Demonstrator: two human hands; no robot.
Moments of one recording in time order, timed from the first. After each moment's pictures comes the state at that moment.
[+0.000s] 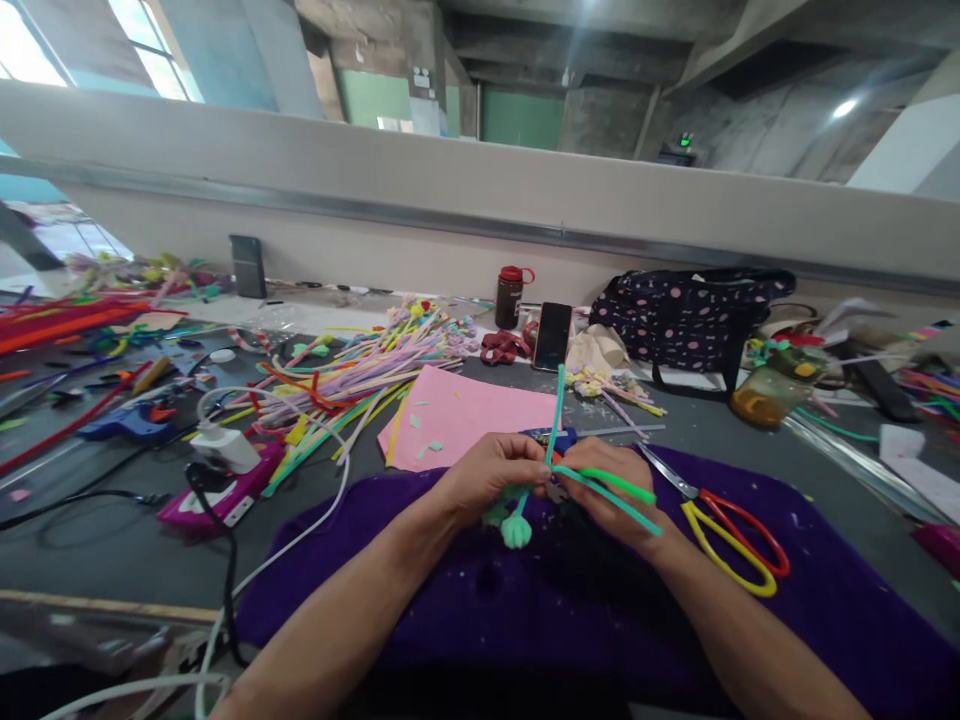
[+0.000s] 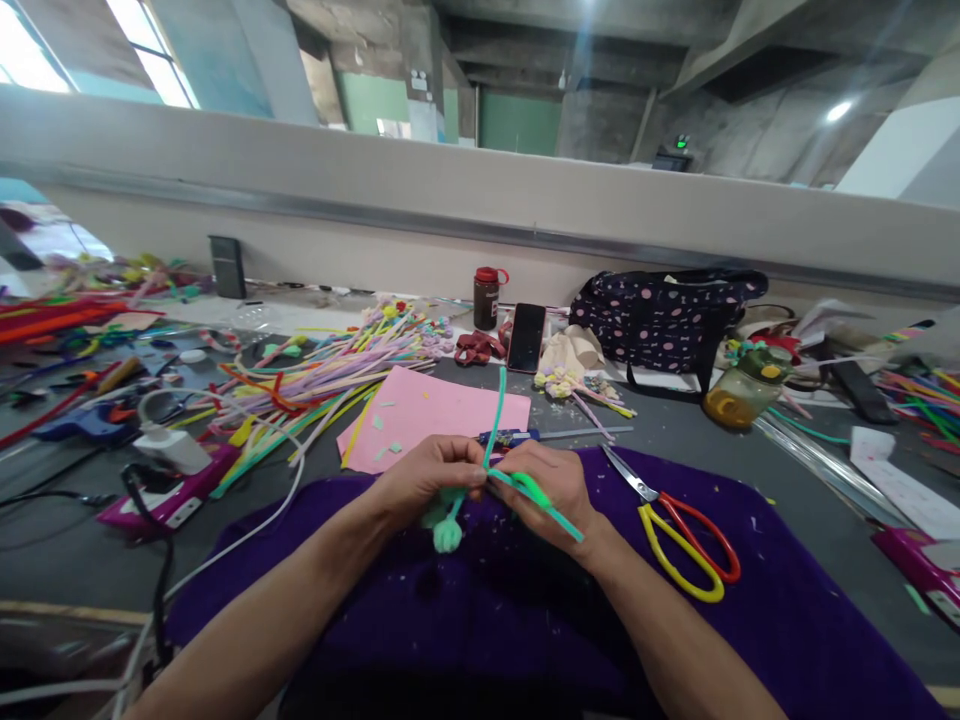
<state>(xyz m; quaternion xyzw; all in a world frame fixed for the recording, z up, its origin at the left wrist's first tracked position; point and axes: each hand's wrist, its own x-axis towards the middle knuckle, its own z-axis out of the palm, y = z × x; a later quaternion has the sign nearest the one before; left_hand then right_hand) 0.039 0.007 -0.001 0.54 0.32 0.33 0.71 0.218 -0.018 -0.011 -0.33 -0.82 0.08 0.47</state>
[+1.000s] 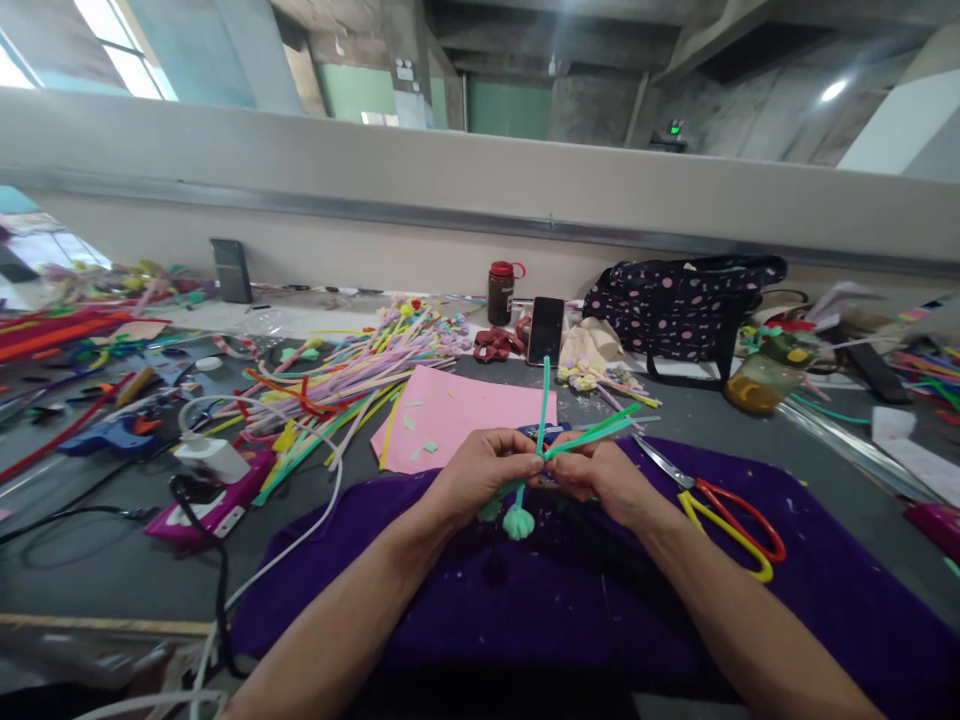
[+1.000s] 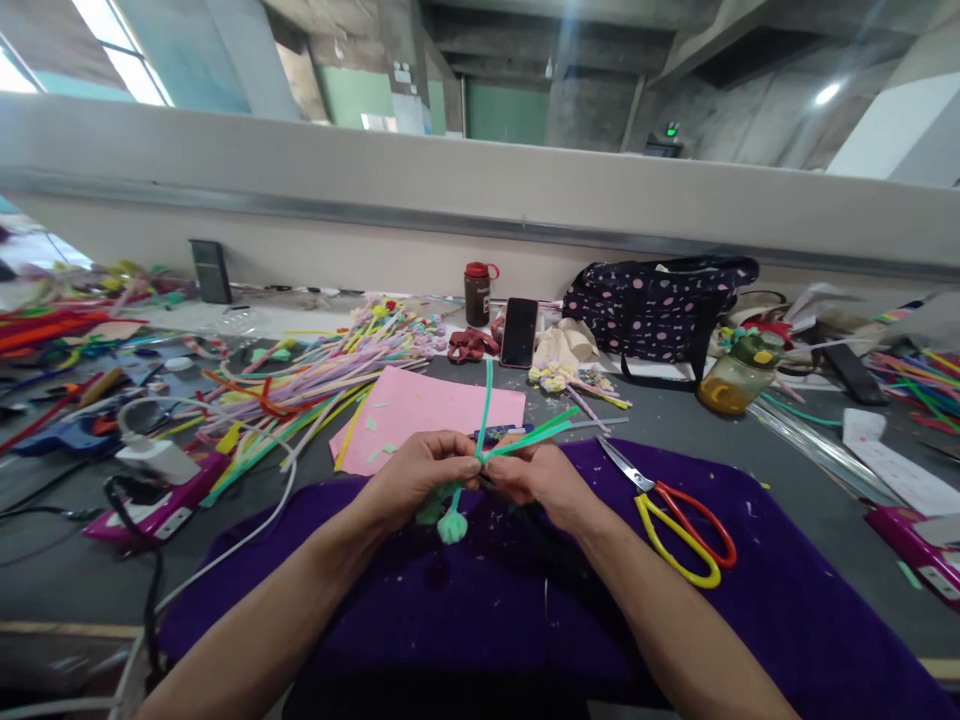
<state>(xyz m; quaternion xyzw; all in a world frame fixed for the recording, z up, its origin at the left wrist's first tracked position) 0.041 0.006 -0.002 0.58 0.37 0.36 0.63 0.212 -0.008 -0.011 -0.39 -0.54 0.61 0.43</state>
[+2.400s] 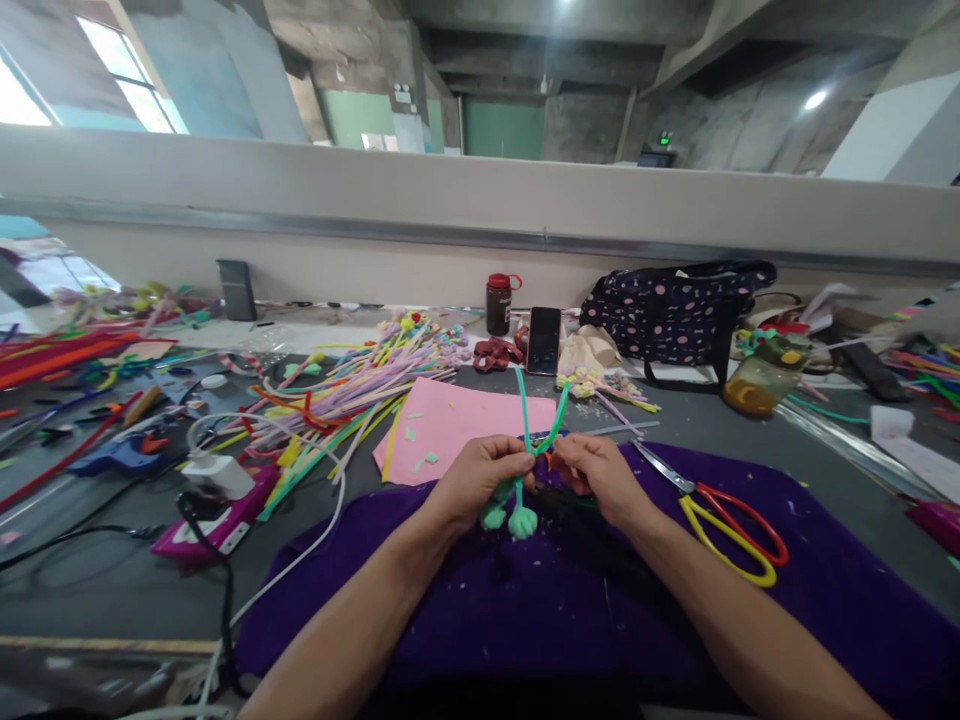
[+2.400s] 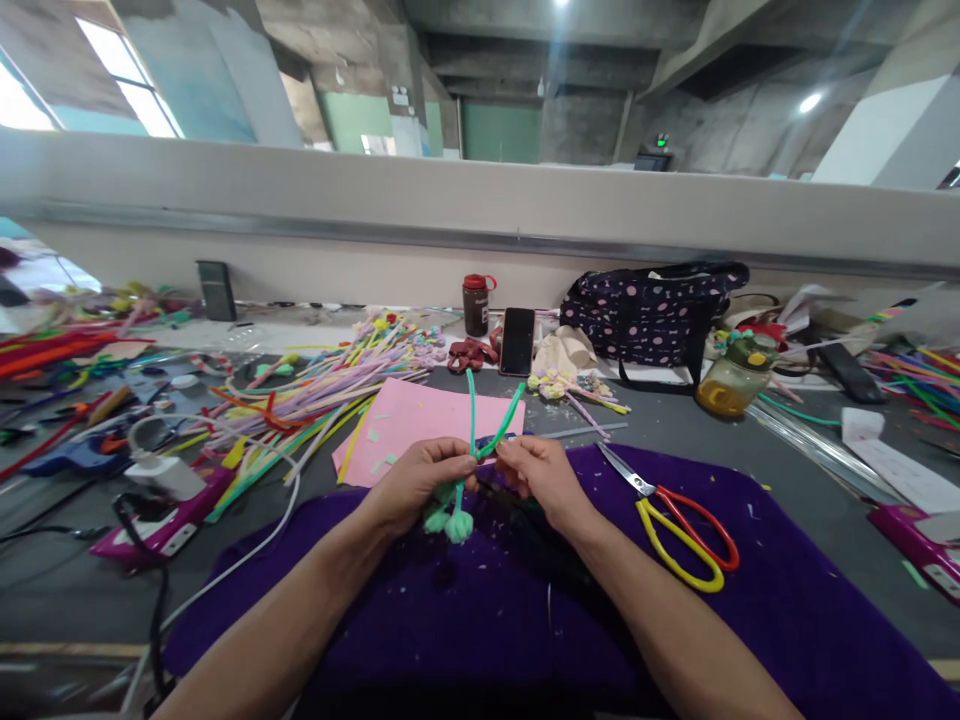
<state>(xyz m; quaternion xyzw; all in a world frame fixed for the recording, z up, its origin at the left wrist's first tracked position) 0.036 0.014 -0.009 0.56 0.37 0.37 0.64 0.210 -0.002 -0.022 -0.45 -0.54 0.52 0.48</state>
